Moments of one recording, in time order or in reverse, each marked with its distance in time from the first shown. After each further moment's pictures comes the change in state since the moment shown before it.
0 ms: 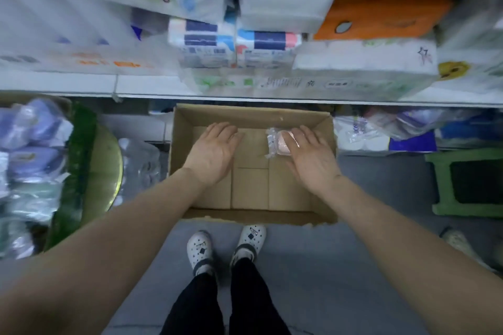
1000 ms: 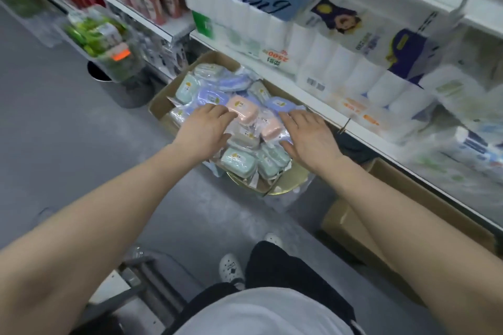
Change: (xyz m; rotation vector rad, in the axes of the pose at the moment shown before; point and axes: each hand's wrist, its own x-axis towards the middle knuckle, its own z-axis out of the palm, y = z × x) left_hand -0.557 -0.316 -0.127 -0.007 0.257 -0.649; right_hand 0.069 -0.572 -0.248 -0.096 0.260 -0.662
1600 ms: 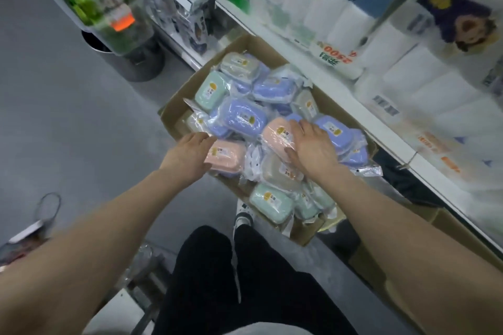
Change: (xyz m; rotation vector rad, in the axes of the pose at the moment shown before) left_hand 0.058 -0.198 0.145 -0.202 -0.399 -0.312; right_hand 0.234 -0.023 0.143 0.141 -0.389 0.121
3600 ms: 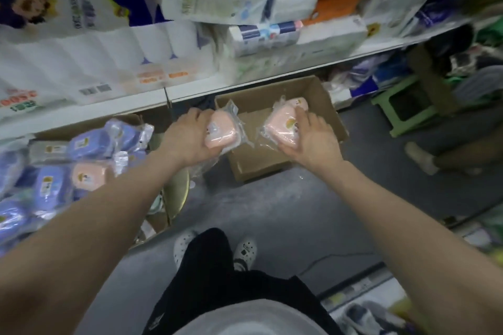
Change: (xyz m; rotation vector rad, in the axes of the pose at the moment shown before) left_hand -0.062 0.498 0.018 0.167 -0.080 0.994; right_hand -0.523 0.173 0.072 0.241 0.268 1.145
